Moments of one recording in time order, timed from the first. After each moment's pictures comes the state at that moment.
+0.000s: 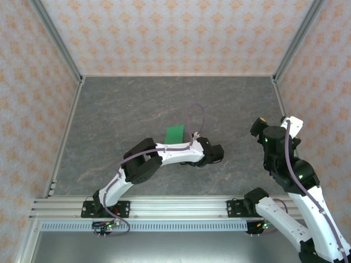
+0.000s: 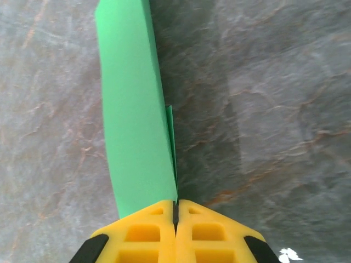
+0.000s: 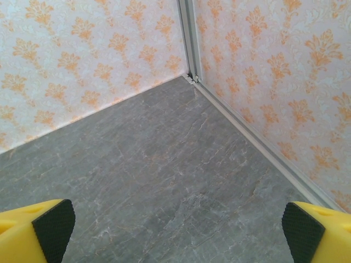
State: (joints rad) left arm -1.09 2.26 1.76 -1.27 -0.67 -0.84; right arm 0.45 0.62 1.03 -0.95 0.76 0.57
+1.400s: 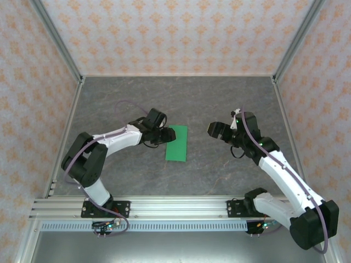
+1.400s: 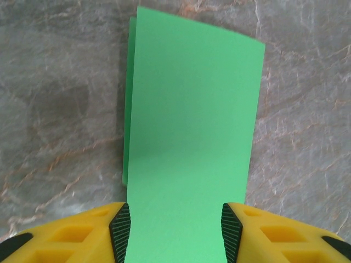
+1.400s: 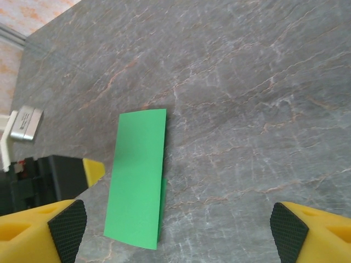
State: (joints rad) left arm -0.53 1.69 1.00 -0.32 0.21 -0.76; right arm 0.36 0.98 0.79 -0.52 -0.18 0.62
